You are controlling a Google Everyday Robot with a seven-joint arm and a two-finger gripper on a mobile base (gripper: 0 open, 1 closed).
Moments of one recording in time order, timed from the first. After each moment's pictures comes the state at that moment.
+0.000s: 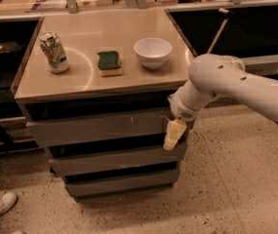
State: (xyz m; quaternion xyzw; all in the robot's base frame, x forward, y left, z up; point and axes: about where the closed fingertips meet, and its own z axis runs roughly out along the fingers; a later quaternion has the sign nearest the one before) arm 0.588 -0.112 0.689 -0.64 0.74 0.06 0.19
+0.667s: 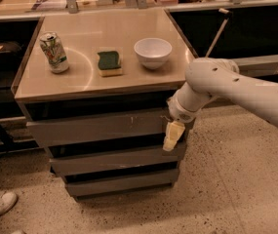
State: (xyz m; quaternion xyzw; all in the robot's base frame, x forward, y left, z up) arm 0.594 -0.110 0.668 -0.65 0.74 0.06 0.18
